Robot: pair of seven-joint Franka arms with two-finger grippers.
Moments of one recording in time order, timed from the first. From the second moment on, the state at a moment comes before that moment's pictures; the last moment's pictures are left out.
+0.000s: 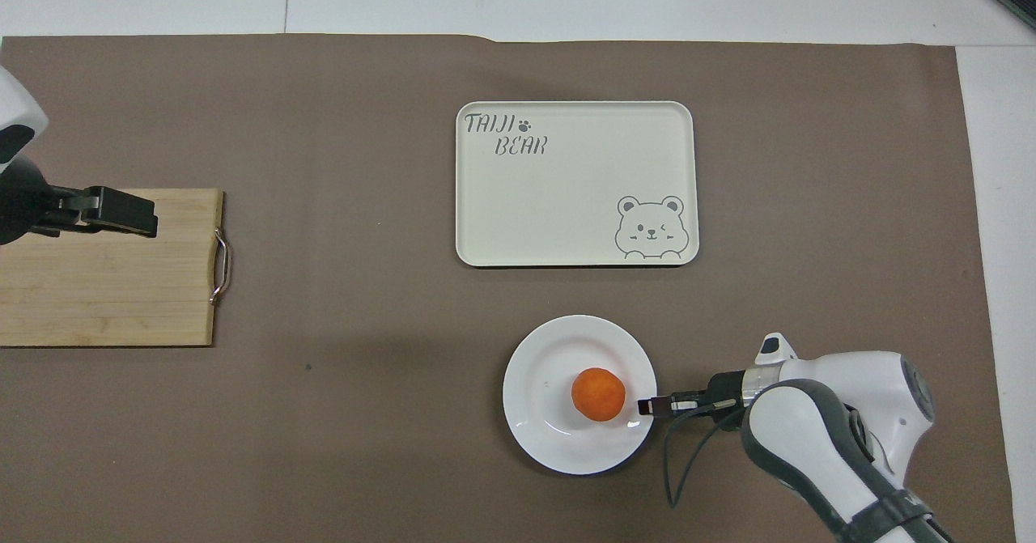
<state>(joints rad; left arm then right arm) 0.02 -0.03 -0.13 -1.60 0.00 1.61 -0.03 0.27 -0.14 -0.07 -2.68 0.94 2.28 -0.54</state>
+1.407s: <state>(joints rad) 0.02 0.00 -0.12 -1.54 -0.01 1.54 -0.03 0.21 -0.12 -0.07 -2.57 1.21 2.07 -0.52</state>
